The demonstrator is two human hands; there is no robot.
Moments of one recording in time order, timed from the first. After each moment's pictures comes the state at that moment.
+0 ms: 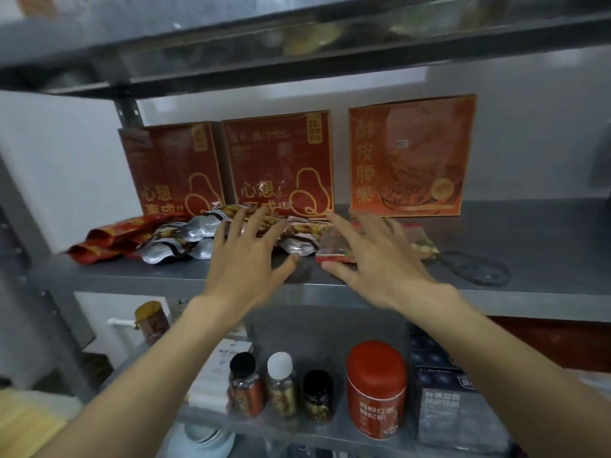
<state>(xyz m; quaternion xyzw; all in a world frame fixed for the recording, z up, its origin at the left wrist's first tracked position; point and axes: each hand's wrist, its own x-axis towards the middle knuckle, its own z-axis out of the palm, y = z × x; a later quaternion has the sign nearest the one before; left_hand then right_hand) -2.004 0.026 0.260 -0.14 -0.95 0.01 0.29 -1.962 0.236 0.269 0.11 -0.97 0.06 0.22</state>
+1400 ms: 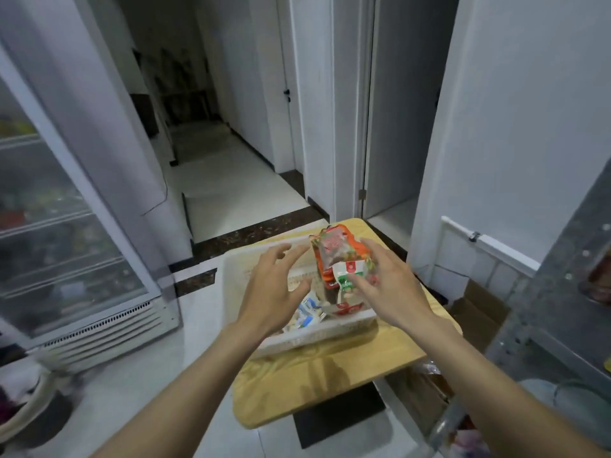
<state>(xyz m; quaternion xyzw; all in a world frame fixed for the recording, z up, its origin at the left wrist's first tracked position) -1.772 -0.665 0.061 0.26 -0.91 -0.20 0.25 -1.929 -0.518 0.058 0.43 -0.83 0.36 -0.04</state>
